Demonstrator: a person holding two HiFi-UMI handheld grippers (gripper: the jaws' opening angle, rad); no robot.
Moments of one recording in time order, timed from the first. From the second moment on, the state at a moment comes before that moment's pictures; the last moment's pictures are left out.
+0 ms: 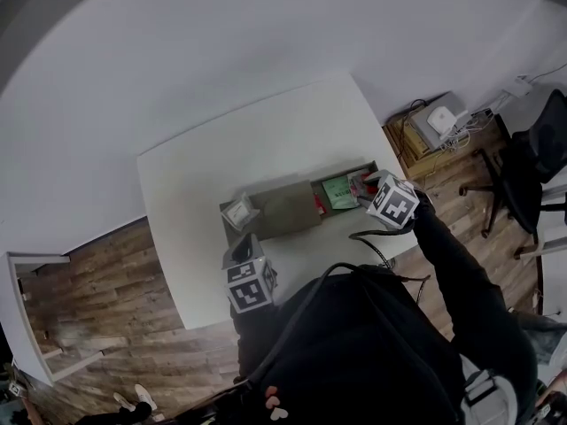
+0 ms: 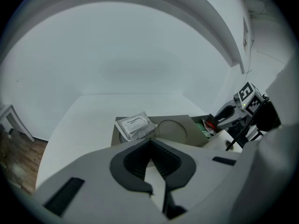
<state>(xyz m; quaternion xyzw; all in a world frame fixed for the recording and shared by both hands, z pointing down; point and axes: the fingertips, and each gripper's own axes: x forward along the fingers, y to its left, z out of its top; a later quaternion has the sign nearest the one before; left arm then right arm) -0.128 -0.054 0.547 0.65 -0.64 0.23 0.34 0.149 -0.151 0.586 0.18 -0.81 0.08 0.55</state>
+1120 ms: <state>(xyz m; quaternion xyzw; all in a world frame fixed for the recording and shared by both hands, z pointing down) -0.131 -0.053 0.547 0.64 -0.65 0.23 0.34 0.164 -0.163 0.611 0.25 -0.74 0.08 0.61</state>
